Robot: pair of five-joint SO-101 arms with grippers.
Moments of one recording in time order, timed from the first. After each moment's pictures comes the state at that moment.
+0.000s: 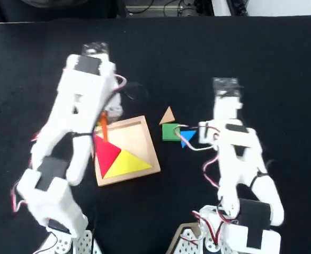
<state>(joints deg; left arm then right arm) 10.2 14.6 -13.1 96.7 22.5 9.8 -13.1 53.9 32.9 5.9</state>
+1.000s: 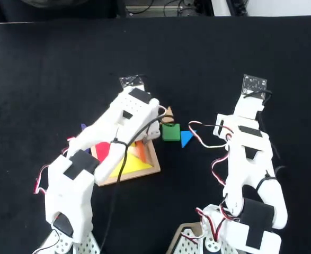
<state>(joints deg) 25.1 24.7 0.0 75.3 42.7 15.9 -13.1 54.0 26.2 0.5</state>
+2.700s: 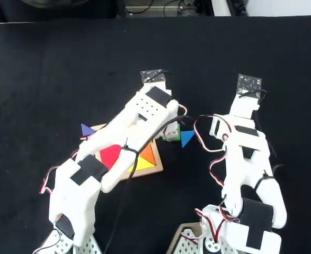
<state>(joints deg) 31.8 24.7 -10.0 79.6 43.0 14.0 -13.1 54.4 26.2 0.4</state>
